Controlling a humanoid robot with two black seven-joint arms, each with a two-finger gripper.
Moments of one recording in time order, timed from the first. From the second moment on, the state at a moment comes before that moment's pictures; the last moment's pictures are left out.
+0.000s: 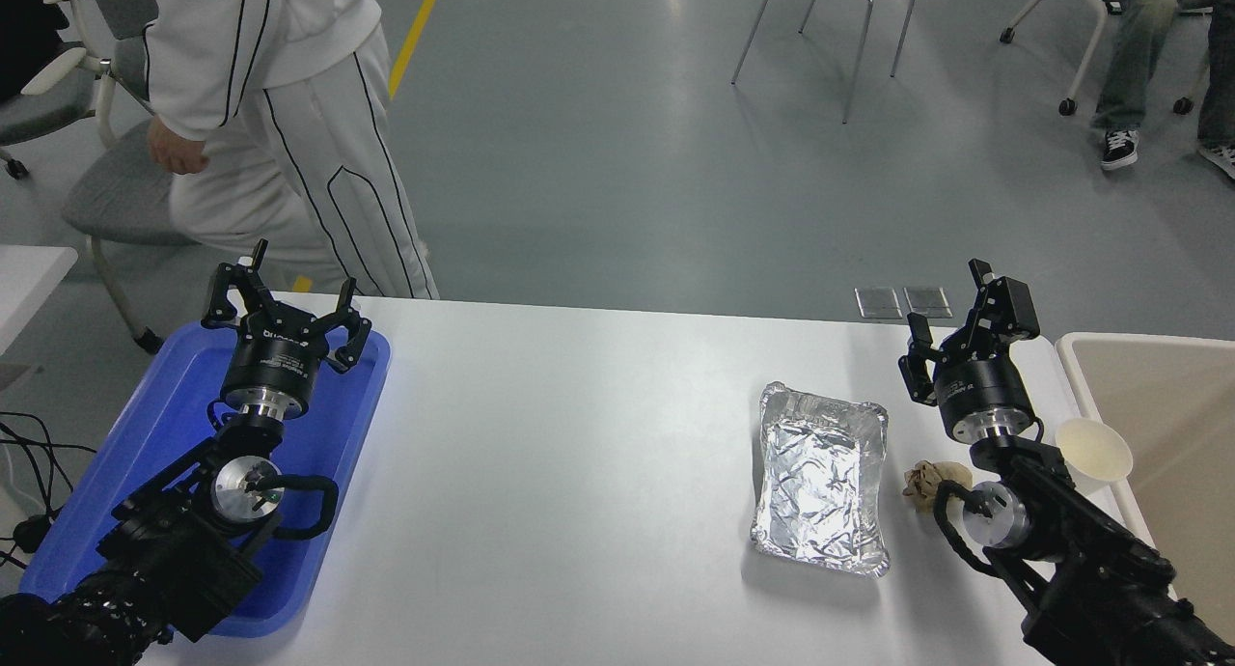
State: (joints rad) left arm -0.62 0.18 -0.87 -0.41 -0.09 -0.57 -0.51; right arm 0.43 -0.22 0.93 0.71 -0.41 0.04 0.58
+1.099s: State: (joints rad) left arm -0.62 0.18 -0.87 -0.41 -0.09 -0.57 -0.51; right arm 0.43 -0.25 0.93 0.70 -0.40 0.05 0.58
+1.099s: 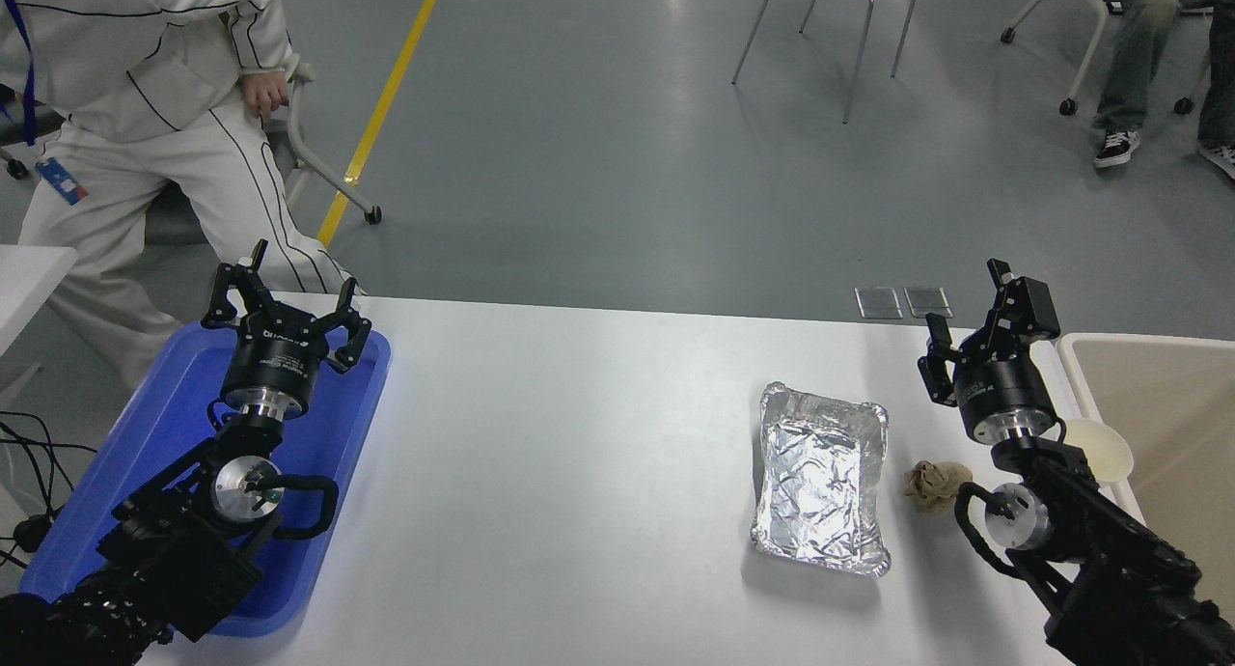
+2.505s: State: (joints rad) left arm -0.62 0.18 -0.87 -0.41 -0.09 -0.57 -0.51; right arm 0.58 -0.62 0.26 0.73 -0.34 0.04 0.58
